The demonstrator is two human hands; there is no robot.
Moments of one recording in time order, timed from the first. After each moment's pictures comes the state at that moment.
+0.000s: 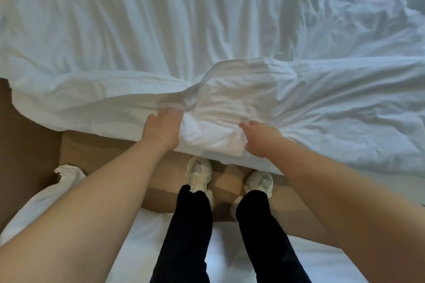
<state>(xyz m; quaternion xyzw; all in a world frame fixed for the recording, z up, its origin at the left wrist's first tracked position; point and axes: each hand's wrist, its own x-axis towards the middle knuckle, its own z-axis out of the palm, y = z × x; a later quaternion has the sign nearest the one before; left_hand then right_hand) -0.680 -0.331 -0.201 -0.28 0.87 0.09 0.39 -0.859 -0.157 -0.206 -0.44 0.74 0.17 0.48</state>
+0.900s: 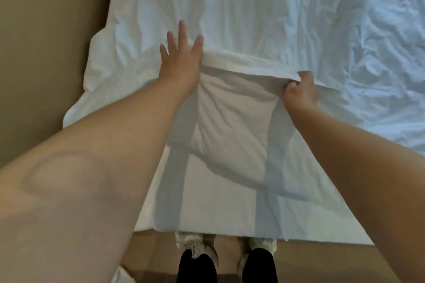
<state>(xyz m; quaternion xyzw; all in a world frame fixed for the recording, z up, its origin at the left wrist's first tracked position) -0.789 -0.699 -0.100 -0.30 0.94 0.10 0.13 -0.915 -0.482 -0.109 0.01 0.93 -0.31 0.20</state>
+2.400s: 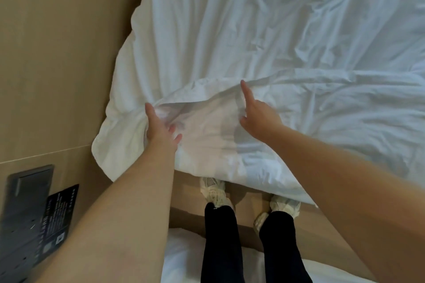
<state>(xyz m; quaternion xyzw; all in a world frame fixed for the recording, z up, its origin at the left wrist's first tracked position) -0.530 -0.610 -0.168 -0.77 0.08 0.60 -0.19 -0.712 -0.489 -0.179 -0.40 0.83 -0.03 0.40</state>
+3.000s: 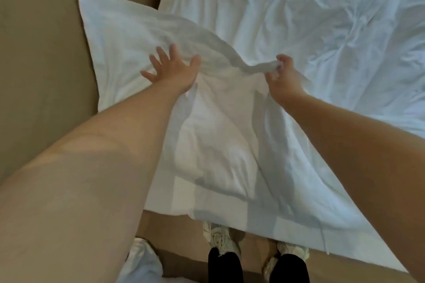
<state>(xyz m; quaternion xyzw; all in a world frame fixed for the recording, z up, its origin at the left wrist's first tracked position) -0.678 -0.796 -0.142 -0.57 0.77 0.25 0.16 -0.839 -0.621 -0.162 -0.17 0.87 -0.33 0.32</state>
